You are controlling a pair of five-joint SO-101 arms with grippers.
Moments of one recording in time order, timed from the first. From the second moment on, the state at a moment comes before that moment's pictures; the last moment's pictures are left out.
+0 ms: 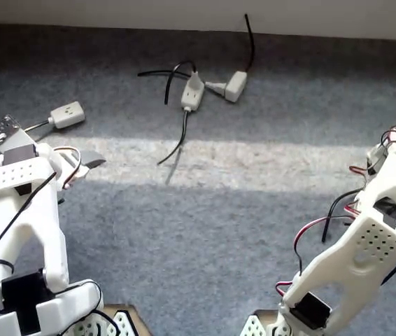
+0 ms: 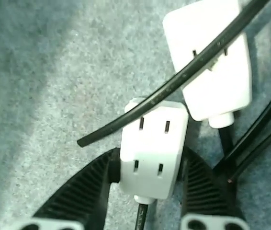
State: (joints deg) left arm -24.5 -13.7 35.4 66.1 30.7; right arm 34.7 40.3 -26.8 68.0 -23.8
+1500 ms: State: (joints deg) left arm -26.9 -13.7 39.4 61.2 31.5; right arm -24.8 36.6 -42.7 98.7 -58.9
